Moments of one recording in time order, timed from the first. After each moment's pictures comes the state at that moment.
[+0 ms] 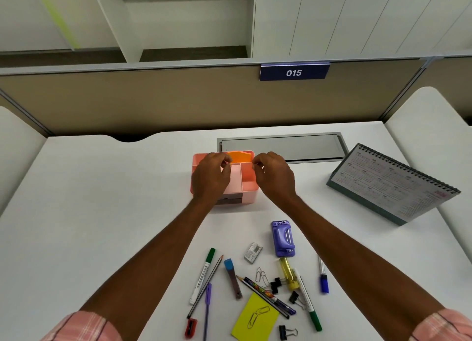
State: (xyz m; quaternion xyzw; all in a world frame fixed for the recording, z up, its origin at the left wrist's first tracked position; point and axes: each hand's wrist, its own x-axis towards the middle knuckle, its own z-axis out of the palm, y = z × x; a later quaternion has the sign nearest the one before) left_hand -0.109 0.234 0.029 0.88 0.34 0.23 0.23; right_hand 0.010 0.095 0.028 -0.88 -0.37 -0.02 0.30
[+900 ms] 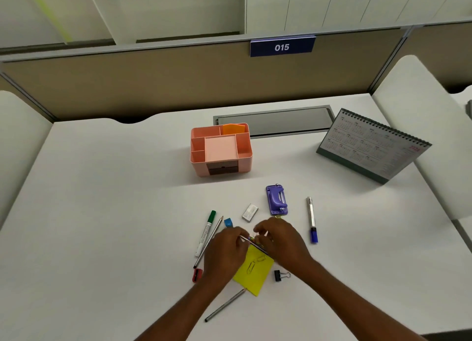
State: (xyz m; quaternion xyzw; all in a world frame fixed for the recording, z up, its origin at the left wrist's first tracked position) left_hand -0.290 0.045 -0.020 0.87 0.34 0.02 0.35; right_hand -0.157 -0.085 -0.017 -0.85 -0.39 0.23 0.28
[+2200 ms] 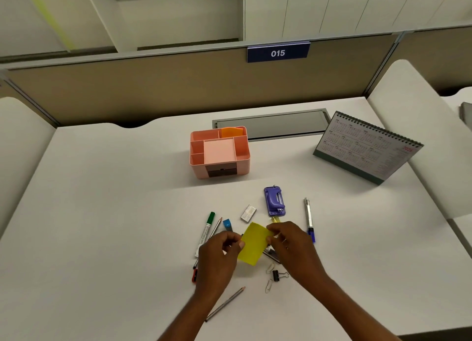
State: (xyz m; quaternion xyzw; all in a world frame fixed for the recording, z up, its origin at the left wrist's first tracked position) left_hand -0.314 0.028 0.009 0.75 0.42 0.12 0.50; right_hand -0.172 -0.124 0.009 -0.84 -0.32 0.18 0.39
